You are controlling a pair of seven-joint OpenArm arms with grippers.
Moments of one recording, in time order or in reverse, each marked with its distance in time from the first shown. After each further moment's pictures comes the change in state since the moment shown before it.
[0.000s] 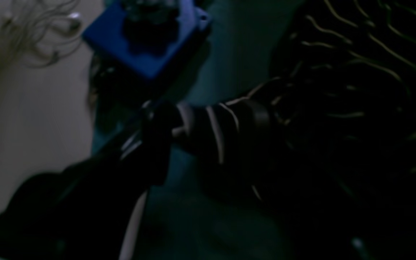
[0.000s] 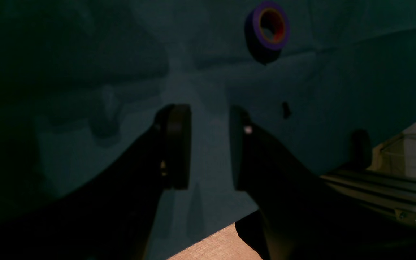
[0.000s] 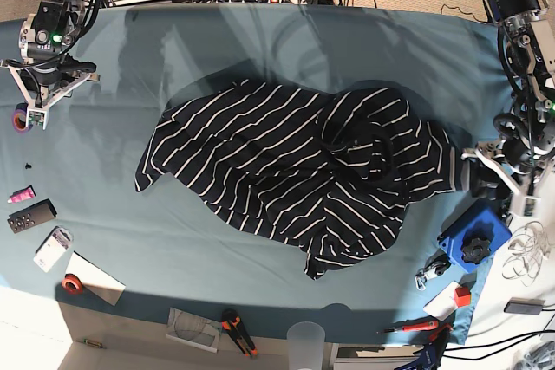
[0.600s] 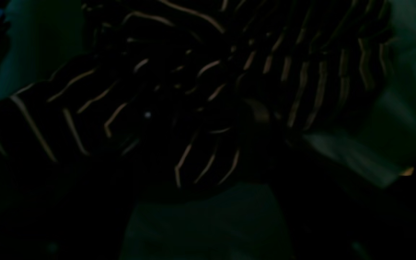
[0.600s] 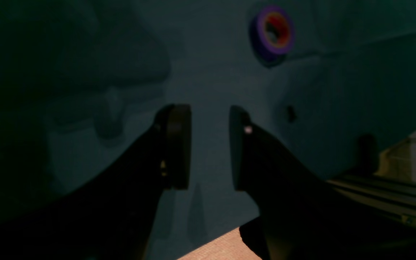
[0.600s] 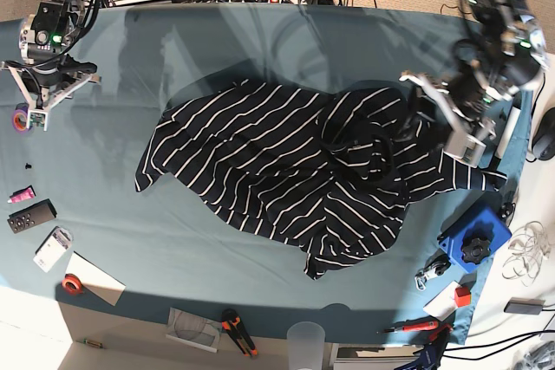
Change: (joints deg) left arm 14.6 11.3 2.6 15.4 -11.9 -15.6 2.8; right arm 0.2 0.0 -0.2 0.0 1.2 0.4 0.4
